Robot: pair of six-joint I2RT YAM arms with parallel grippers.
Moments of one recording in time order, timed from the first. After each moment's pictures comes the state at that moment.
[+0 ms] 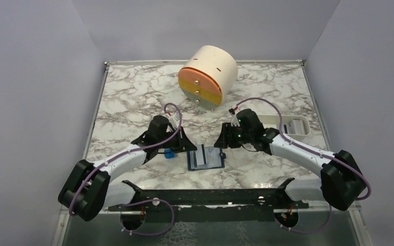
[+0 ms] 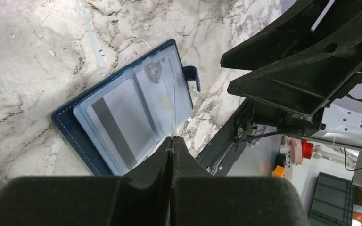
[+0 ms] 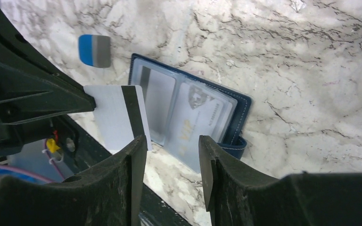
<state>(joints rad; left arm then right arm) -0.54 1.18 0.48 0.10 0.56 -0.80 0.65 1.27 0.70 -0.18 -0.30 0.59</state>
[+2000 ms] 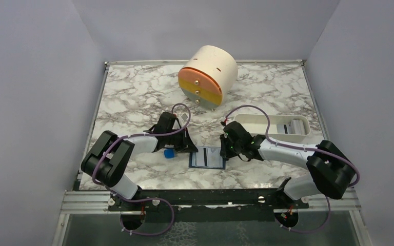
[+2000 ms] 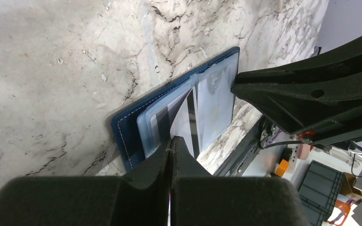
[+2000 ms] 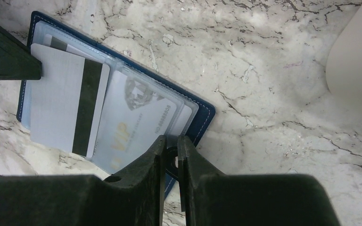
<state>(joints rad) -0.50 1.56 0.59 0.12 0.63 -0.73 0.82 1.41 0.65 -0.17 0.04 0.47</state>
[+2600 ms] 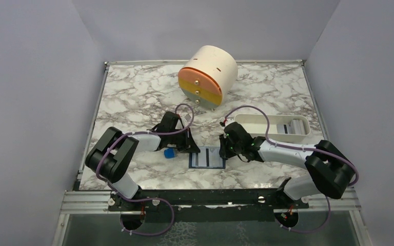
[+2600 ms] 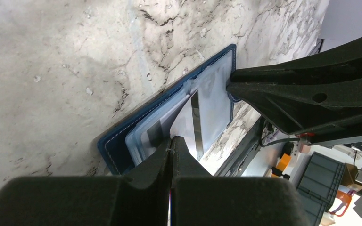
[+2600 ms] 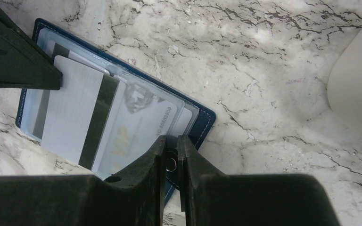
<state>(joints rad) -0.52 1.61 0.61 0.13 0.65 -0.73 0.82 1.41 0.62 -0.08 0.04 0.43</state>
